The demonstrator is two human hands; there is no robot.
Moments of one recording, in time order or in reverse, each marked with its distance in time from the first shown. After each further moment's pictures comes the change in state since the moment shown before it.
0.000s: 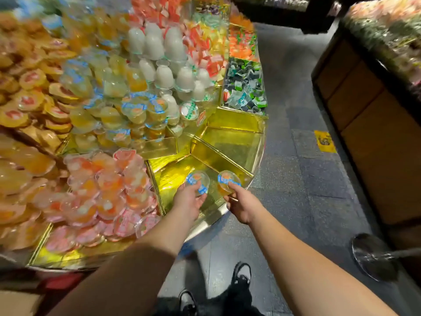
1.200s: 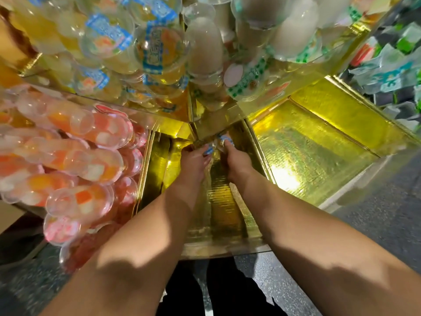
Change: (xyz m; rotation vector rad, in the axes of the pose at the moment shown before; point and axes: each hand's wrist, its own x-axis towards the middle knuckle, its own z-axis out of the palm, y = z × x) left_hand 0.278 0.018 0.023 -0.214 0.557 0.131; right_hand 0.296 -0.046 0.128 -0.543 -0.188 0.213
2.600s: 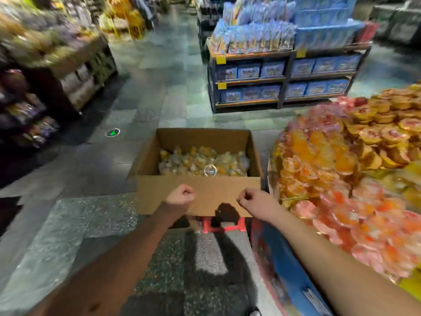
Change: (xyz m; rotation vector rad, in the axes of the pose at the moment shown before) left_hand -0.277 0.158 -0.764 0.551 0.487 0.452; right_hand -0.456 0.241 0.458 -1.605 -0.622 -1.080
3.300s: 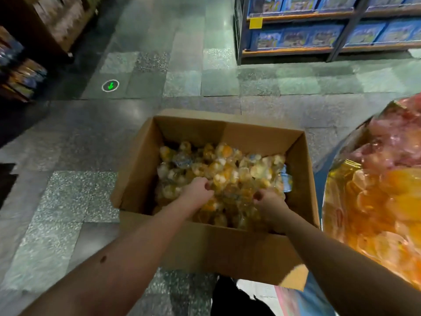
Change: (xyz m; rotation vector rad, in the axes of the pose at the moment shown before) left_hand 0.386 -0.020 0.018 0.258 -0.208 -0.219; right_hand 0.412 0.029 0.048 -0.148 -0.309 0.201
